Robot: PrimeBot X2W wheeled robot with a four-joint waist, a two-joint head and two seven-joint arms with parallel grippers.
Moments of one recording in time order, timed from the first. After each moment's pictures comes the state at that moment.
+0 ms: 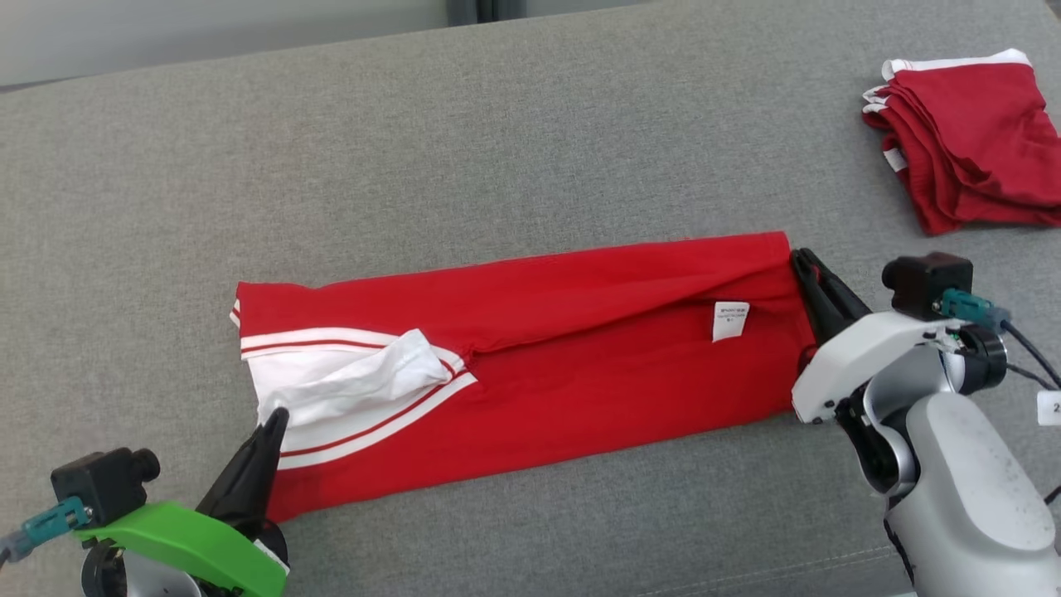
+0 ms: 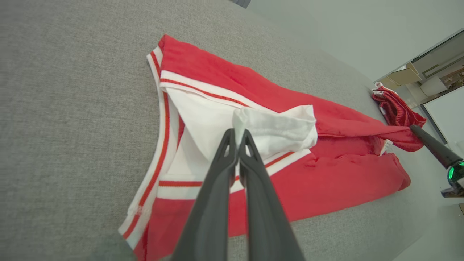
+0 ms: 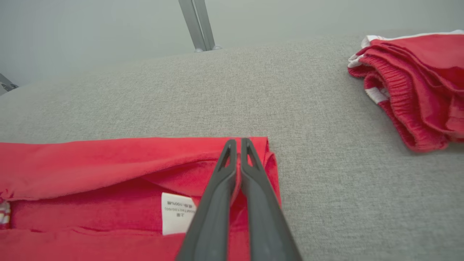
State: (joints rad) left arm 0.04 0.36 -0.19 -0.07 -0.89 -0.07 0.13; right arm -0.39 -0.19 0.12 0.37 0.35 0.13 0.04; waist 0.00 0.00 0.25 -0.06
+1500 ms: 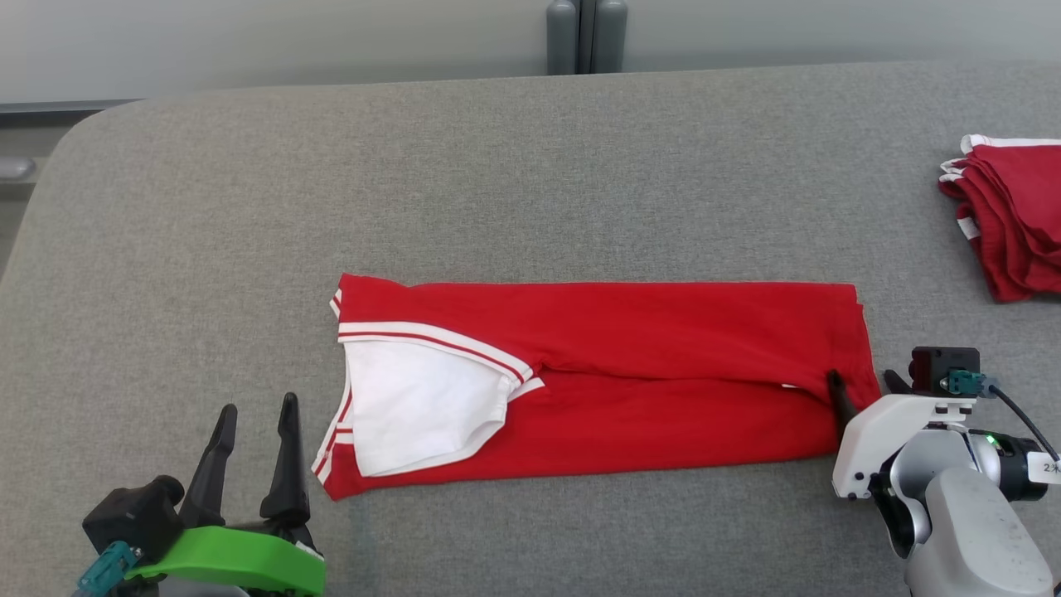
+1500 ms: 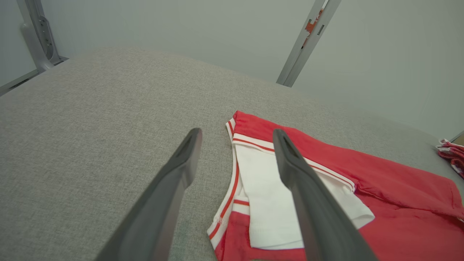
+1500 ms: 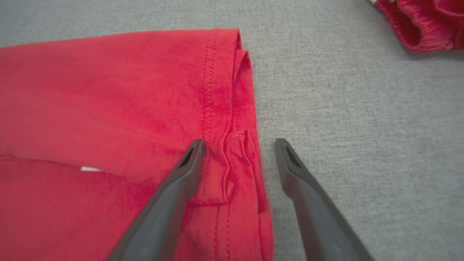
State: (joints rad) left arm 0.03 0.25 -0.22 0.03 -0.63 0.06 -0.19; right arm -0.32 -0.10 -0.14 0.64 0.07 0.13 0.09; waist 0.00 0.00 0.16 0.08
